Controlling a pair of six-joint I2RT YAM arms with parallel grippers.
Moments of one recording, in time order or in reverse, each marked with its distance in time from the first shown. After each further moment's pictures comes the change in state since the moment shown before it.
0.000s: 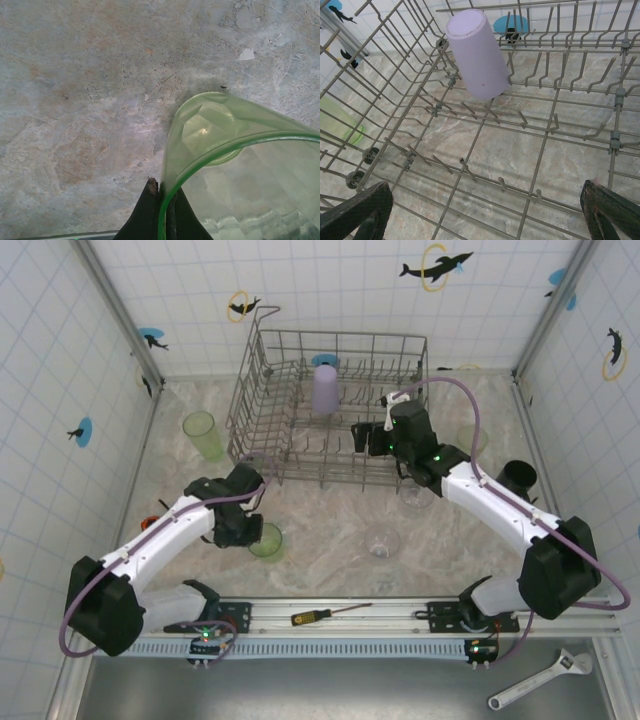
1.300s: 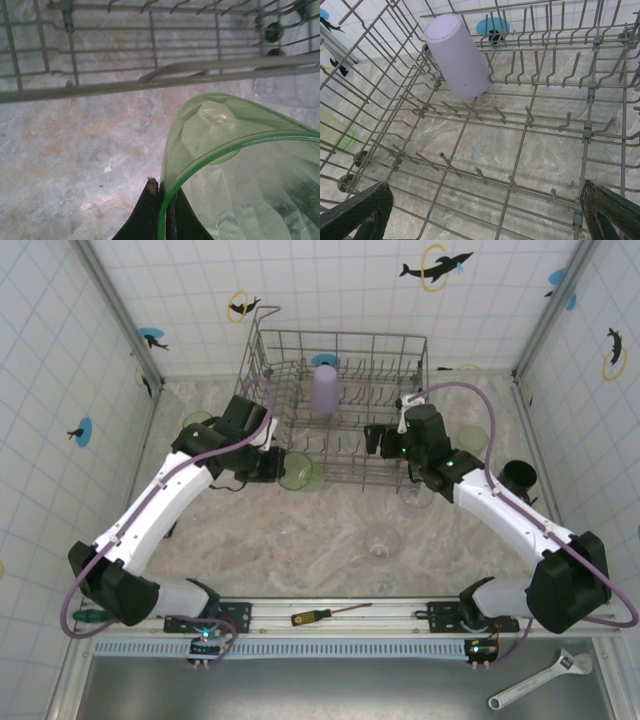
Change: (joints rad) left arm -0.011 0.184 0.618 -0.011 0.157 0.055; right arm -0.050 -0.084 -0.060 -0.021 -0.008 0.017
